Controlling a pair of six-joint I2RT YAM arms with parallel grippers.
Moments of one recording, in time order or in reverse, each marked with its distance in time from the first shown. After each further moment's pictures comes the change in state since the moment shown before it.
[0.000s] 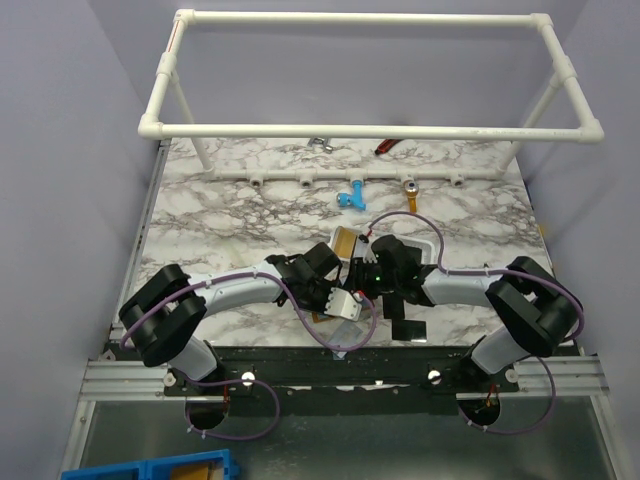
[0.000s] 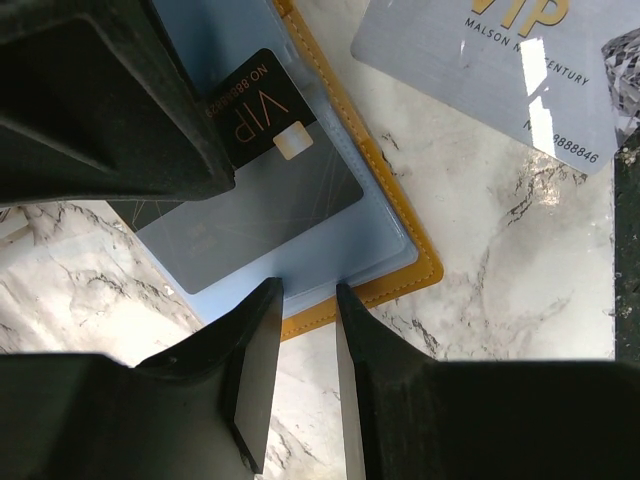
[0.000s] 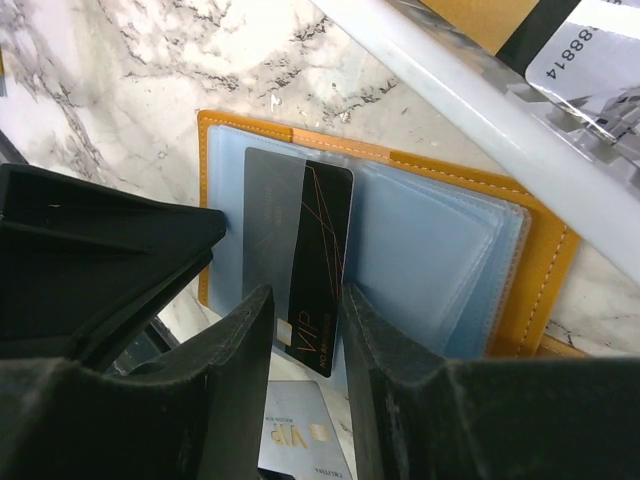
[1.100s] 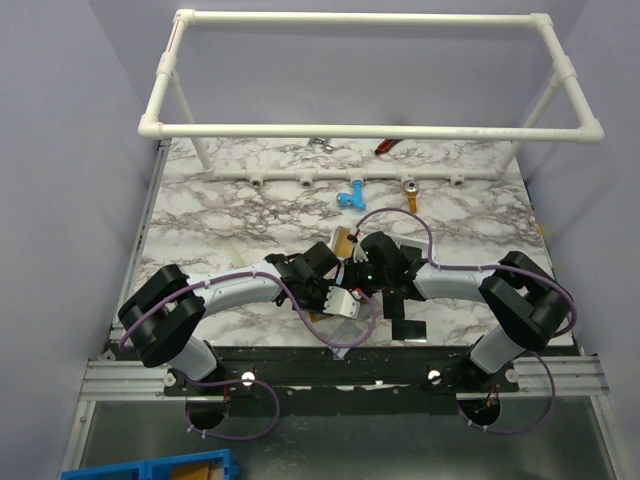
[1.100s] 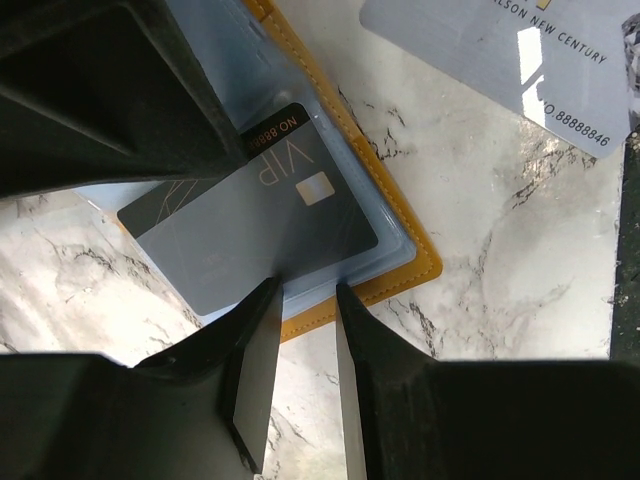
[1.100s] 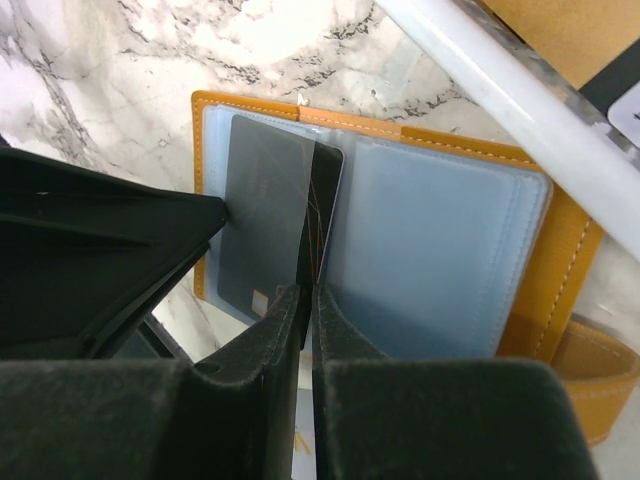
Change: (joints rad) left arm 0.005 -0.007 0.003 -0.027 -0.029 -0.023; right arm 0.037 0.064 0.096 -0.082 -0.006 -0.074
